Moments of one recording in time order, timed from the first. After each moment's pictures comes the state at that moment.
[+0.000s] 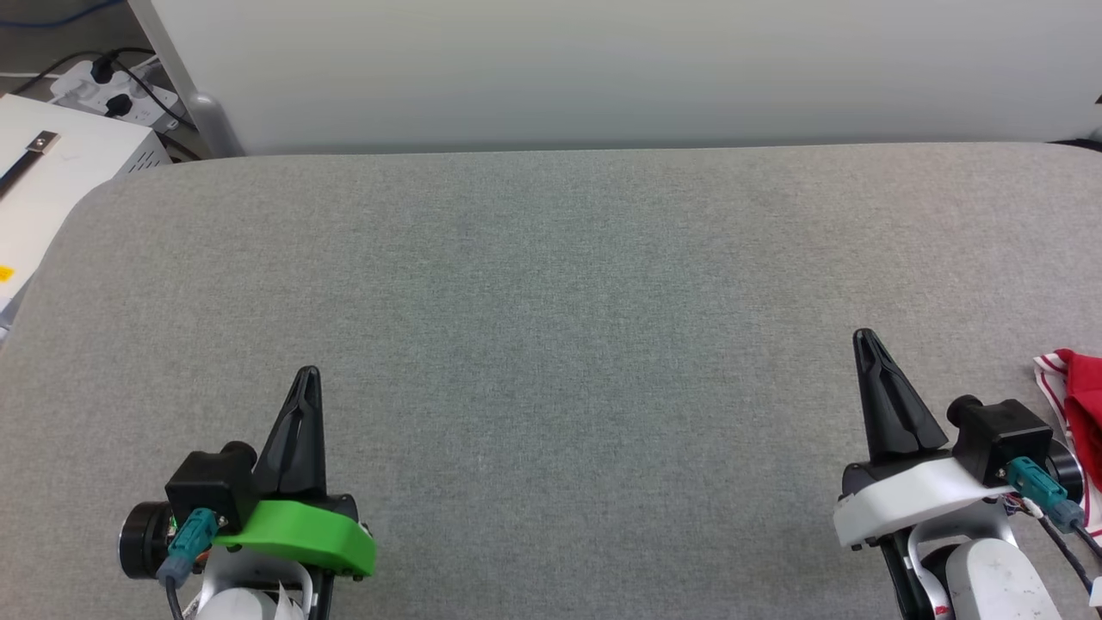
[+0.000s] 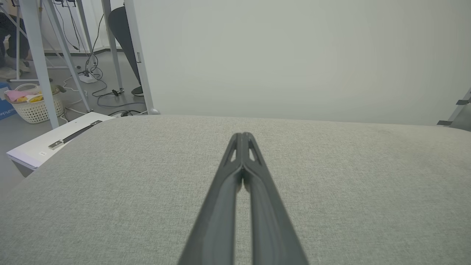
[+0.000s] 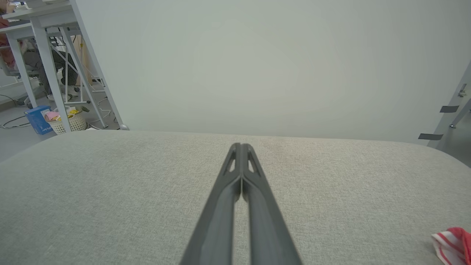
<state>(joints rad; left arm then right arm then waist) -0.02 0.10 0.00 0.04 -0.18 -0.10 -0.20 -0.08 -0.05 0.04 0.06 0.13 0.13 -0.20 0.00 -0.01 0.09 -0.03</state>
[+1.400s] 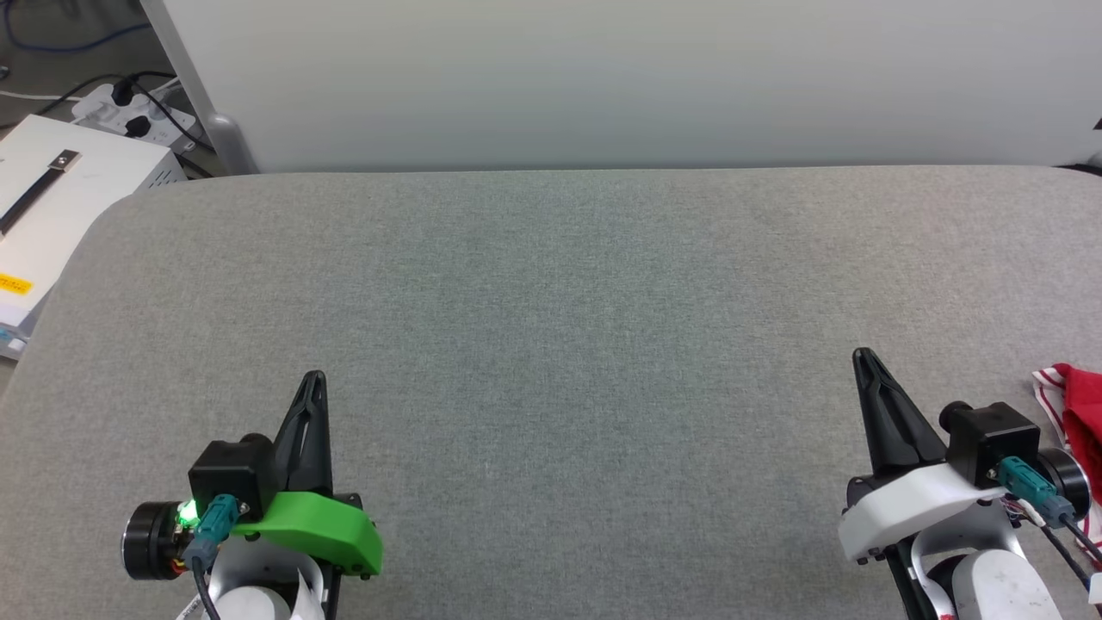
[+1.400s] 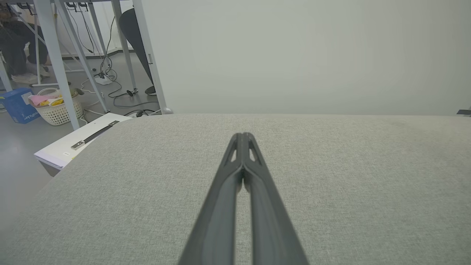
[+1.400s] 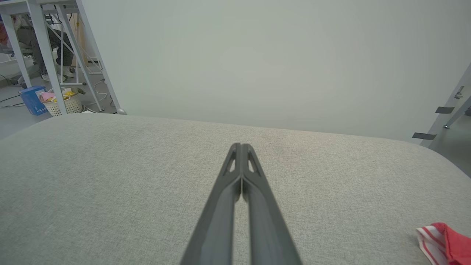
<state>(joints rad) -0.02 0.08 0.00 0.02 -0.10 -0.06 -0.11 -0.06 -0.05 0.02 0.04 0.08 0.13 -0.11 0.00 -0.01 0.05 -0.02</state>
